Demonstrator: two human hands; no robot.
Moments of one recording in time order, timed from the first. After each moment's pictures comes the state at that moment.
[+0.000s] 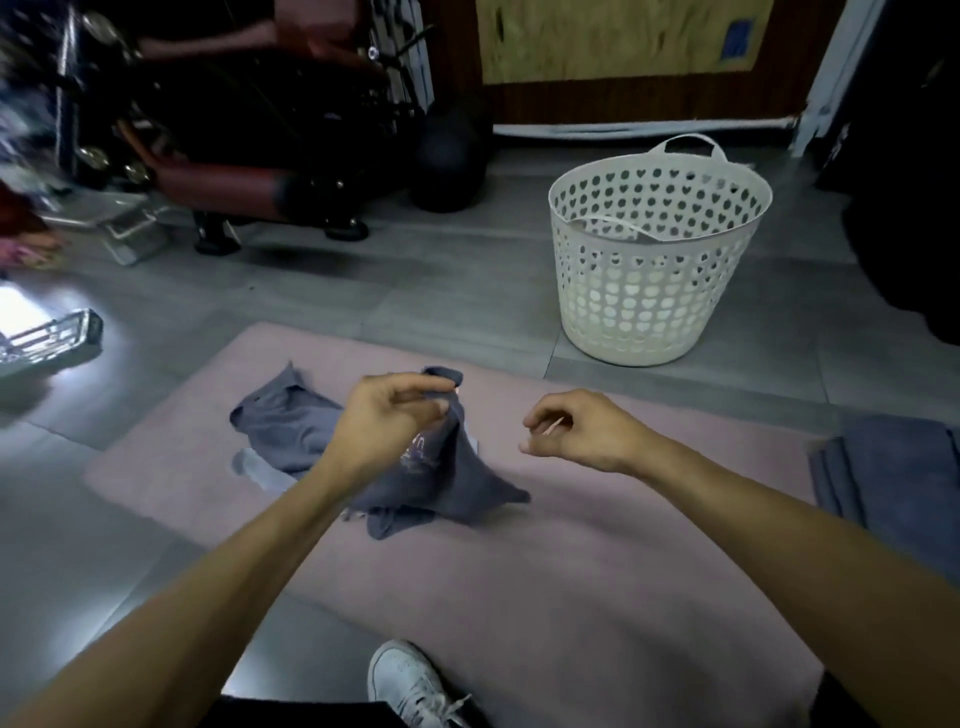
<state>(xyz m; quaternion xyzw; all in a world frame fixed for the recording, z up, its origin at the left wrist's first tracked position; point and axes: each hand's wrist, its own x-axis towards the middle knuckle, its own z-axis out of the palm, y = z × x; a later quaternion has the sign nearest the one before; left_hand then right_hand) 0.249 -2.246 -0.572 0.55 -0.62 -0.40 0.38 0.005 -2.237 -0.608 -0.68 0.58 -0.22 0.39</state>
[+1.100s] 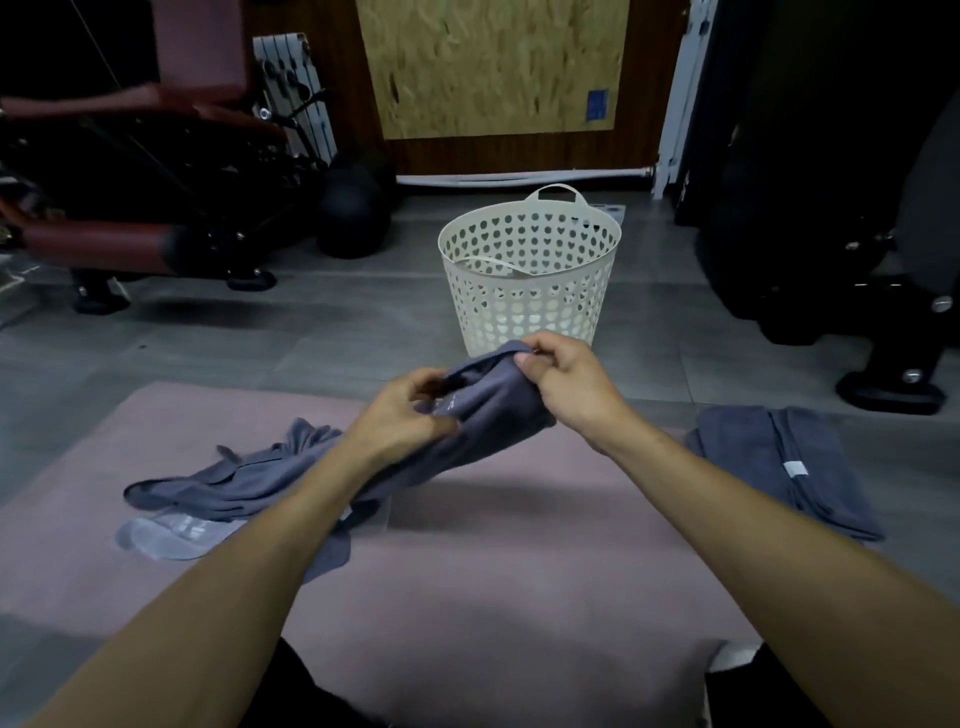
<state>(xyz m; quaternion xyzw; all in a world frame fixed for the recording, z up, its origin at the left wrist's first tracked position) 0.126 -2.243 -0.553 0.45 -0.75 -0.40 0.25 -0.073 -2.188 -0.536 -0.55 0.60 -0.50 0.30</state>
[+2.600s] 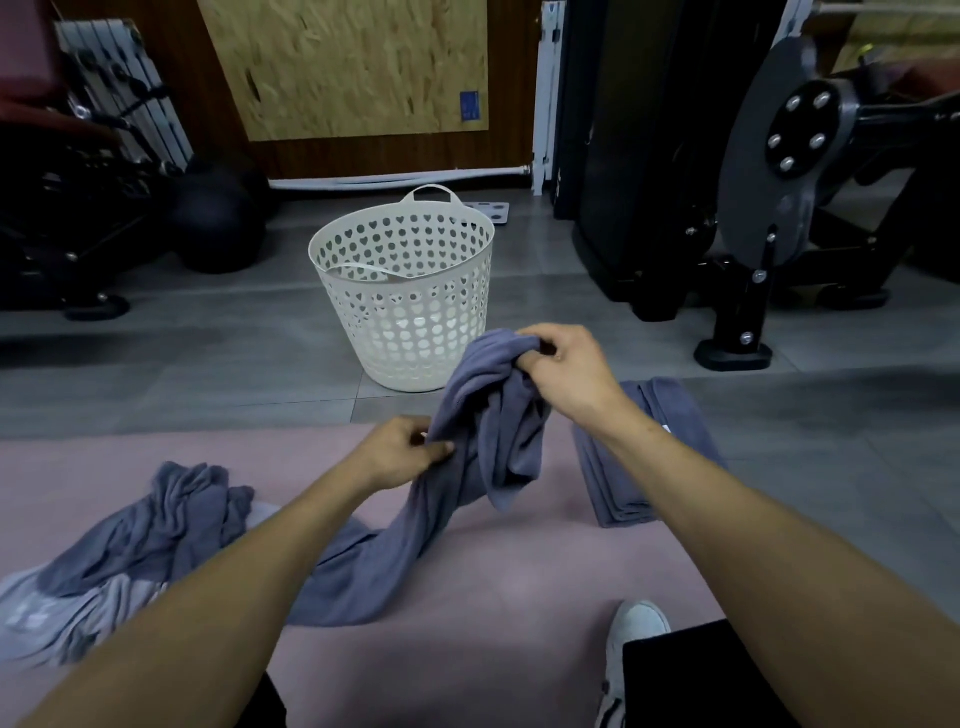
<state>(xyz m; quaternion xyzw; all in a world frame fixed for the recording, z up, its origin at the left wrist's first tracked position) 0.010 -2.230 -0.599 0.41 -0.81 -0.41 0.08 -0.188 -2.142 -0.542 -0.49 0.69 -0.50 0.19</state>
